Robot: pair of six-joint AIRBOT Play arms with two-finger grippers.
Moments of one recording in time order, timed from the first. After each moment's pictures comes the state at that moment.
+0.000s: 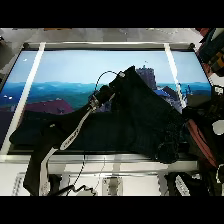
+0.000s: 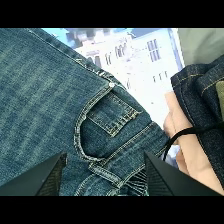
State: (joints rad) left arm -0.63 -2.09 1.88 1.79 -0.67 -1.73; right arm -0.28 -0.74 0.68 -1.48 0.77 1.51
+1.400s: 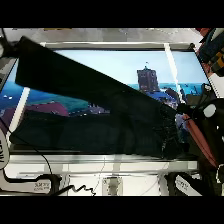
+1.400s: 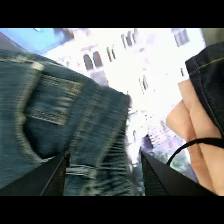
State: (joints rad) left arm 0.10 -1.51 1.91 1.80 -1.04 -1.62; right arm -0.29 -1.10 0.84 -1.47 0.80 1.60
